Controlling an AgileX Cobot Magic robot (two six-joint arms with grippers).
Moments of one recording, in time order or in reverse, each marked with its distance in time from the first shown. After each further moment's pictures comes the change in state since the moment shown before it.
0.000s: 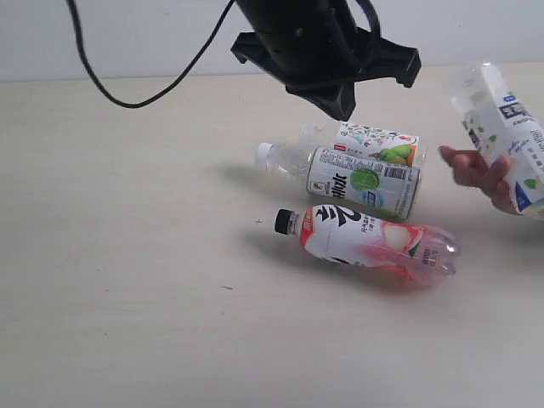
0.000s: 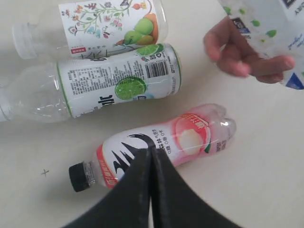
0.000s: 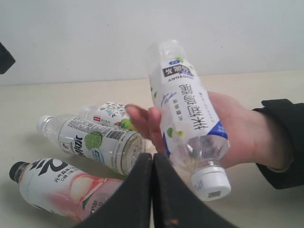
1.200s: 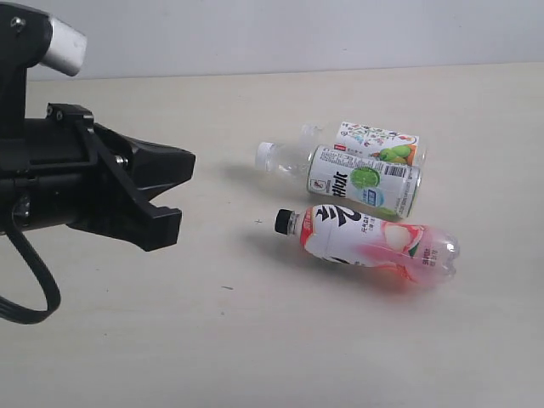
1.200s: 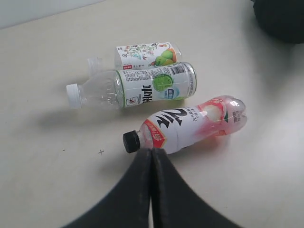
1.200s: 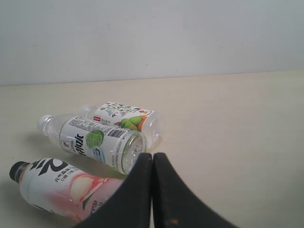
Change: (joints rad) left arm 0.000 -0.847 1.192 0.009 -0.881 0.134; right arm 0.000 0.000 0.000 0.000 0.000 0.000
